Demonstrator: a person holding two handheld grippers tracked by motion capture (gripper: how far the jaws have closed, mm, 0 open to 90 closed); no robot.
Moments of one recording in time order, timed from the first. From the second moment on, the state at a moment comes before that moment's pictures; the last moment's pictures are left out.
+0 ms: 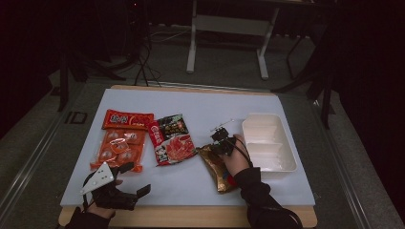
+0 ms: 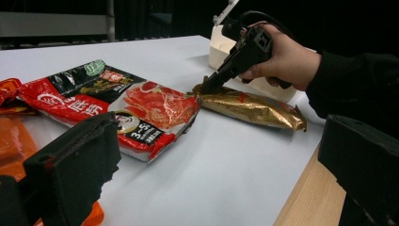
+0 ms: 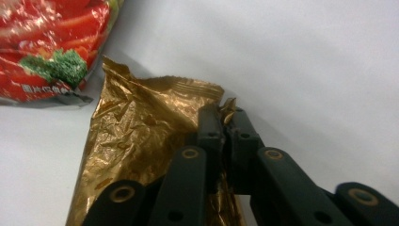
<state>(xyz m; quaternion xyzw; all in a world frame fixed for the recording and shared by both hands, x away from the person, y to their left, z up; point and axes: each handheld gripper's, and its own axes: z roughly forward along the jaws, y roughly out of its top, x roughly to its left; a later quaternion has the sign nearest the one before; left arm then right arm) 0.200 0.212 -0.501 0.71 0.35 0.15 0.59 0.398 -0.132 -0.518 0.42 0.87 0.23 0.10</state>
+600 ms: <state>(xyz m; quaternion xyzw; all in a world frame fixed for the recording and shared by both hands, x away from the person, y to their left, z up) 0.199 0.211 -0.501 0.71 0.35 0.15 0.59 0.379 -0.150 -0.463 0.39 0.85 0.33 0.10</state>
